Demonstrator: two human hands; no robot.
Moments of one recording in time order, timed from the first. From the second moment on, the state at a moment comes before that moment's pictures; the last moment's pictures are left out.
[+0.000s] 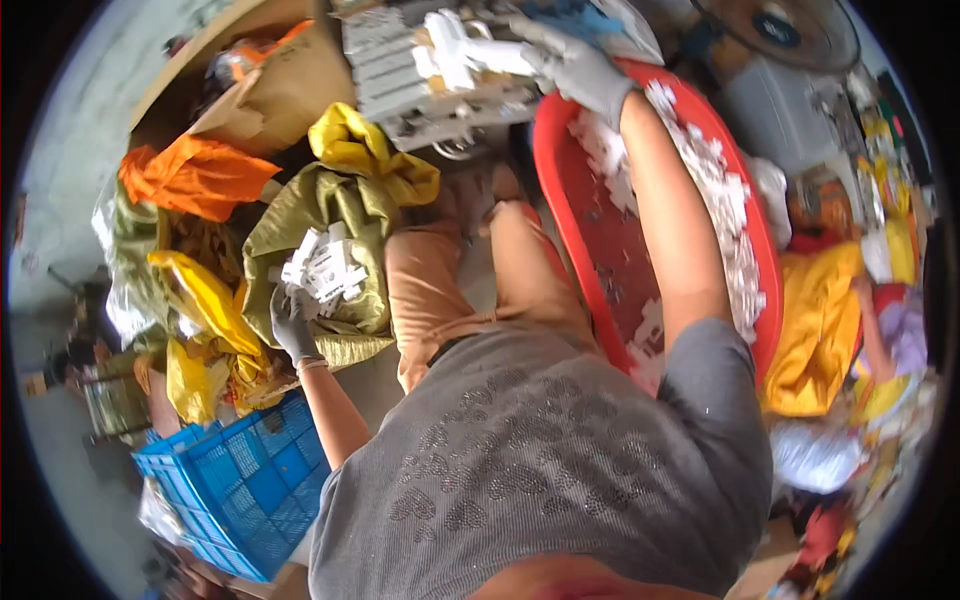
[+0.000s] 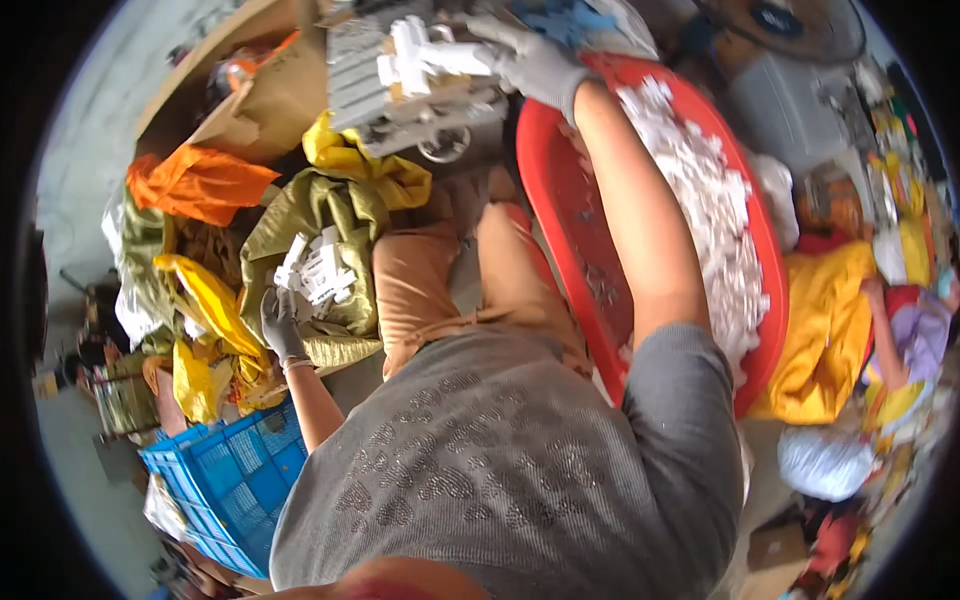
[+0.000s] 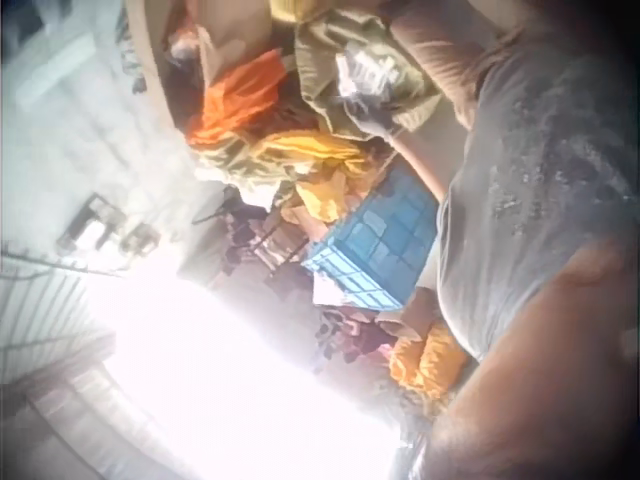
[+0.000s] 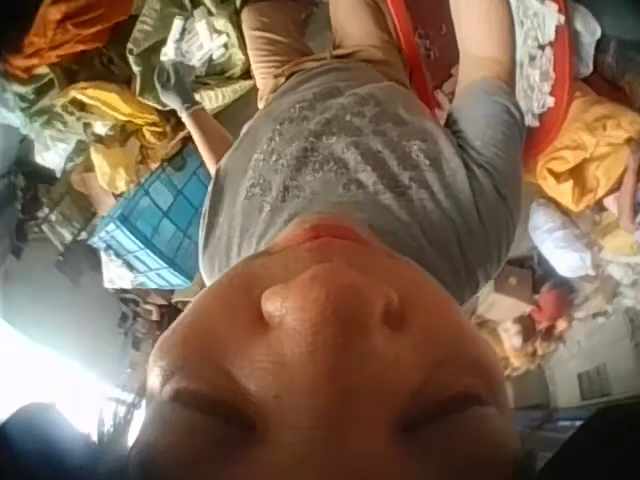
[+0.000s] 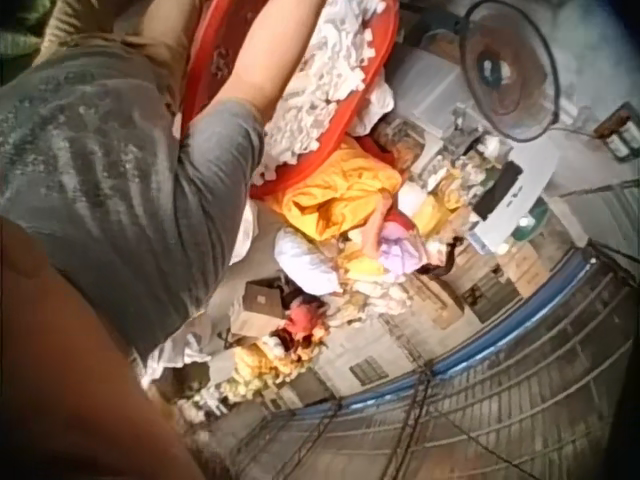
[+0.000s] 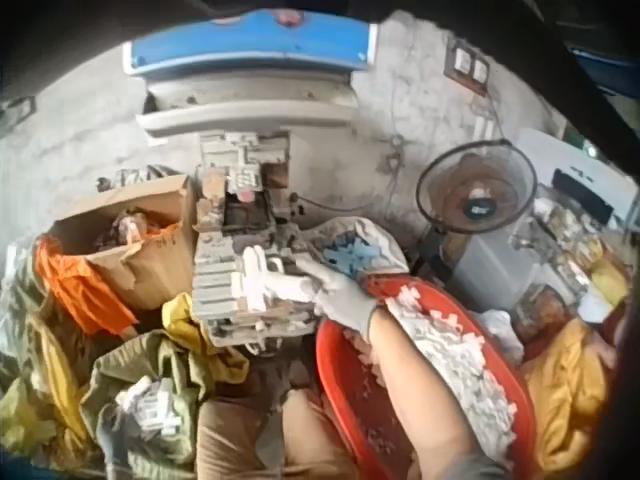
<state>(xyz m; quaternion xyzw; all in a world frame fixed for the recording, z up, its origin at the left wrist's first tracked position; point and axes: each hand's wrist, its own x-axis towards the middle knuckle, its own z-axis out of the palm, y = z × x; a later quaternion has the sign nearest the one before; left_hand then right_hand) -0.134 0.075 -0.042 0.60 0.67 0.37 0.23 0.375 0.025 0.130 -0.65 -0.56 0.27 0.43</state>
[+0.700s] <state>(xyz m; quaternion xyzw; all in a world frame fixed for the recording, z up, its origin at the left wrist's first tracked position) -0.078 0.041 -0.052 0.73 0.58 0.21 0.29 0.497 -0.107 -0.202 -0.94 -0.28 0.19 -0.02</state>
